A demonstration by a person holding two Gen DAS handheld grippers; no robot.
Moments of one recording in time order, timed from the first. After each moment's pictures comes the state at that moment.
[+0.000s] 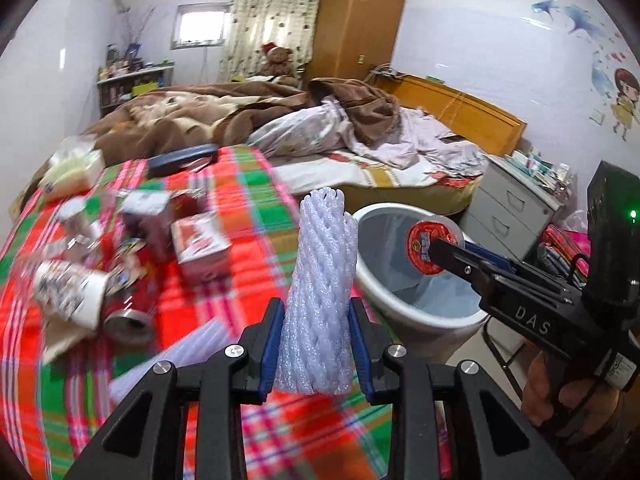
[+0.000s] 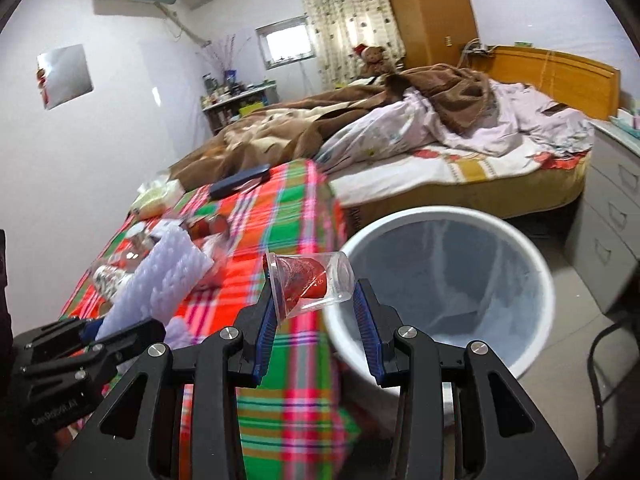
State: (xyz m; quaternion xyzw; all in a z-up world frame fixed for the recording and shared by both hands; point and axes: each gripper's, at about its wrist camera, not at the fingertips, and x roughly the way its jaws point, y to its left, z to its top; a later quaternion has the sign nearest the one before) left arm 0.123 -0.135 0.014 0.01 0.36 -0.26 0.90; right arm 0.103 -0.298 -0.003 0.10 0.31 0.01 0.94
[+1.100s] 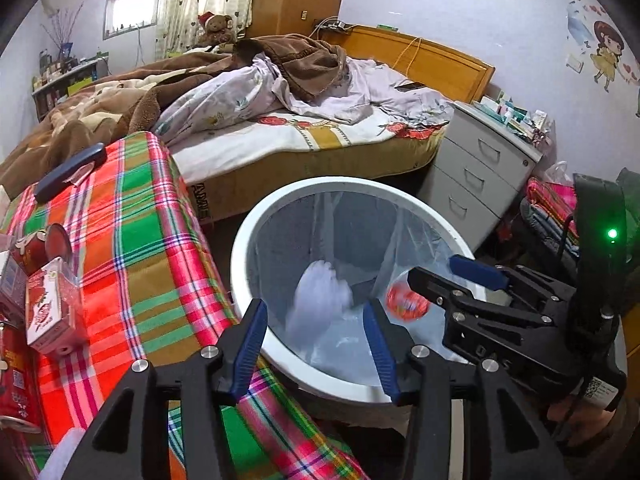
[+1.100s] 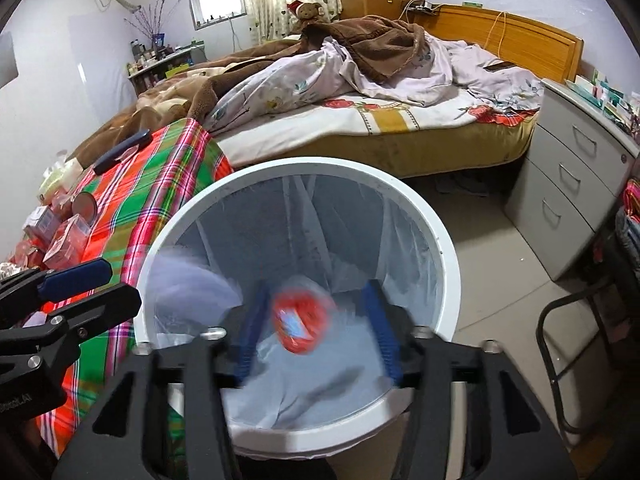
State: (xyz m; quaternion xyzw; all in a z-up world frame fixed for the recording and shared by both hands) left arm 0.184 -0.267 -0.029 0.06 0.41 -0.32 0.85; right arm 0.122 -0.385 -0.045 0.09 0.40 -0.09 0.91
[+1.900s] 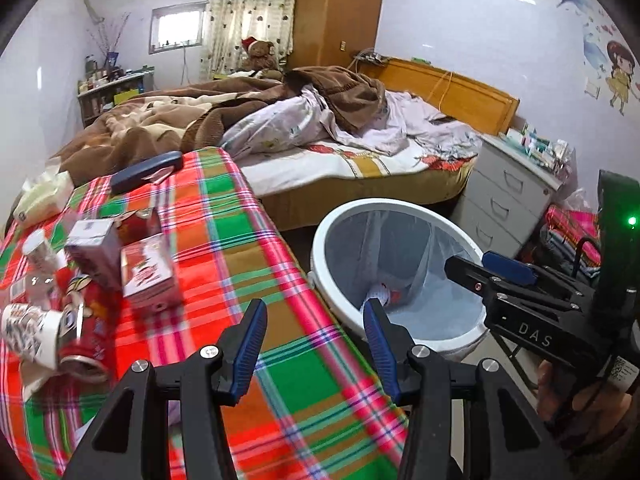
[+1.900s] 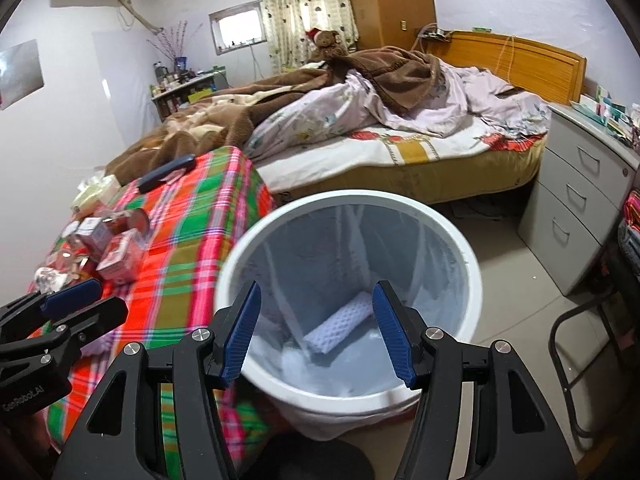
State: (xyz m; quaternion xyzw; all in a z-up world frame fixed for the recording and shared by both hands) left arm 0.141 -0.181 0.005 0.03 0.37 -0.26 0.89; right arm 0.106 -0.343 -0.014 0.09 0.35 -0.06 0.93
